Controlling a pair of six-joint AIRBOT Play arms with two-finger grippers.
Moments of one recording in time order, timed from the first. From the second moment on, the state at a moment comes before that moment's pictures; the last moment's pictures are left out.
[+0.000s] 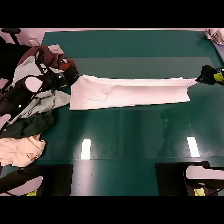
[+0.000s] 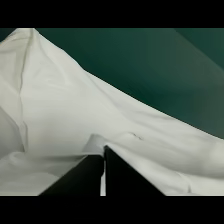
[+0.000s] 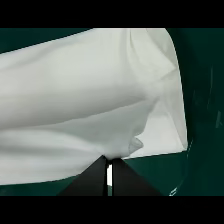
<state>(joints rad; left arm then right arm) -0.23 -1.20 1.03 1.07 -0.46 -1.92 -0.43 -1.44 1.47 -1.15 1.30 1.41</state>
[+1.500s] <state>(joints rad) -0.22 -1.53 1.42 1.07 -0.57 -1.62 -0.44 -1.68 1.59 -1.22 1.14 1.42</state>
